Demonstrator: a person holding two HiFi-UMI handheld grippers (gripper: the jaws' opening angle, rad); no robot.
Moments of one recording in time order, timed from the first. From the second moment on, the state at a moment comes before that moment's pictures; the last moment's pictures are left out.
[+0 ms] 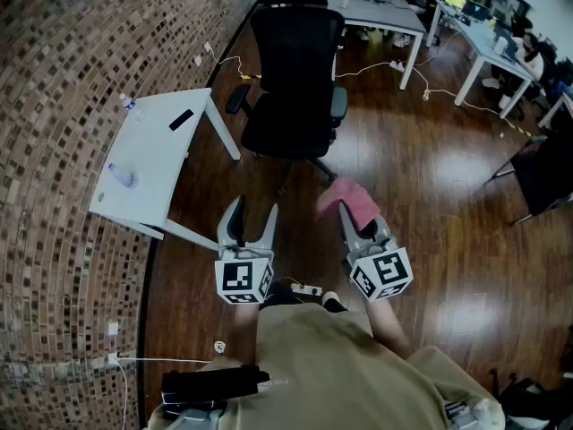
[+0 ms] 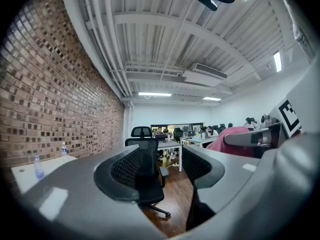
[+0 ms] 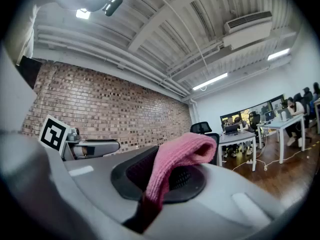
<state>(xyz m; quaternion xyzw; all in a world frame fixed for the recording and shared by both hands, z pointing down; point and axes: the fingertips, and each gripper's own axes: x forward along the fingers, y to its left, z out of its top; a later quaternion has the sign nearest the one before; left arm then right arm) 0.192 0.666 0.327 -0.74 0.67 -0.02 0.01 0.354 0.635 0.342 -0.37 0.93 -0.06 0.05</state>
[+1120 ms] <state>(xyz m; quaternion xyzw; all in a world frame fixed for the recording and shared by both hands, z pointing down) -0.042 0.308 0.356 -0.81 0.59 -0.01 0.01 0.122 0.297 0.393 -0.43 0.89 -0.12 0.00</state>
